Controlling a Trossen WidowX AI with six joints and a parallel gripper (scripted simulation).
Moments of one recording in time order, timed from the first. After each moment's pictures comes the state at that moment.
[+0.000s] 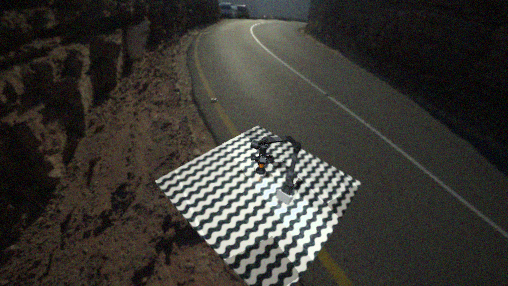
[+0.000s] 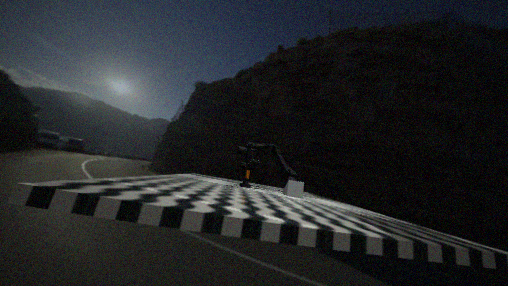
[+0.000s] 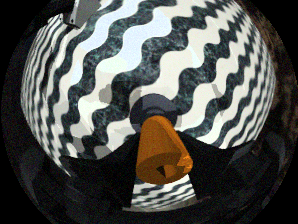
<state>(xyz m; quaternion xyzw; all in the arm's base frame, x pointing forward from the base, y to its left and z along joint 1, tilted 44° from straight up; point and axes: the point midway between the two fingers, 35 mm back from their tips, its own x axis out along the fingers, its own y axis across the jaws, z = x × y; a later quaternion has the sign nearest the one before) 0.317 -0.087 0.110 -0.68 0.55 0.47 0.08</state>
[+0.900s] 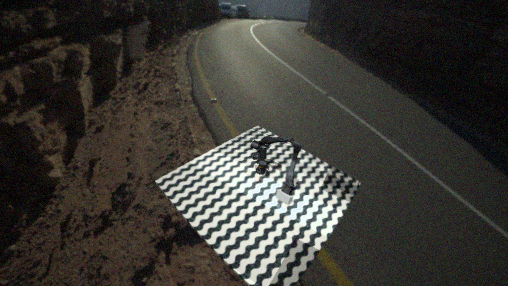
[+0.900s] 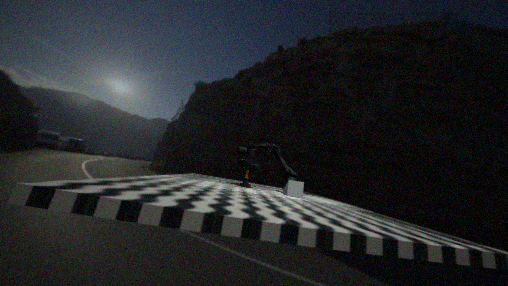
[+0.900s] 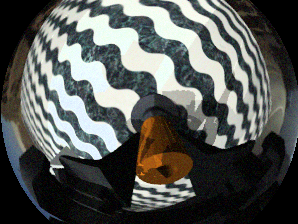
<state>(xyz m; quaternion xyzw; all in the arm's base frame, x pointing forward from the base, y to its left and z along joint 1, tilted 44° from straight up) 0.315 -0.087 0.110 -0.44 0.72 -0.04 0.53</state>
